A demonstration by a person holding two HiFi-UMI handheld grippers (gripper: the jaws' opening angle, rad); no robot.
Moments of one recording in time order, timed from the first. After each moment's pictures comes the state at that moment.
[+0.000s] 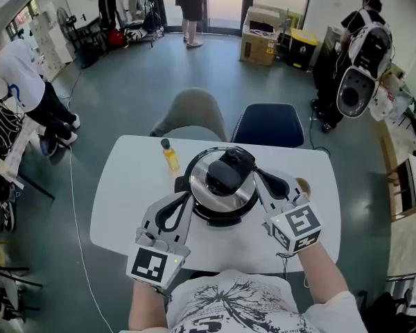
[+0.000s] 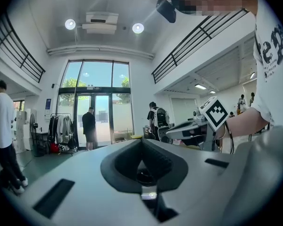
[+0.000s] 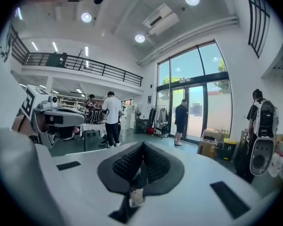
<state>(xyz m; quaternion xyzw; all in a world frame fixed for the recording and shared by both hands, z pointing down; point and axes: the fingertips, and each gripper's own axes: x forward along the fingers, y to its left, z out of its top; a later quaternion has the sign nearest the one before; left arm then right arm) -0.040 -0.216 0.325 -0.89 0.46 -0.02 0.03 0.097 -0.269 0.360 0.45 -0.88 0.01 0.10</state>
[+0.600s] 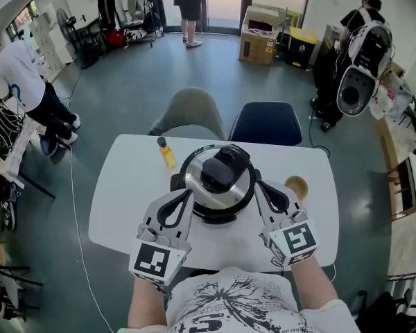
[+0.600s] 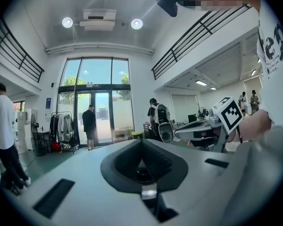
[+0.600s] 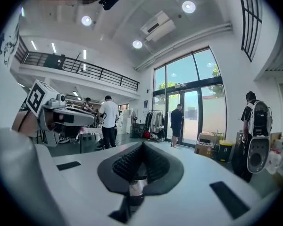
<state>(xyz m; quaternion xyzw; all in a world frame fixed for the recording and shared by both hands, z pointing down) -0.020 -0.216 0.333 -0.88 0.46 -0.04 0.04 0.117 -0.237 0.369 0.48 -0.88 -0.01 0.07</state>
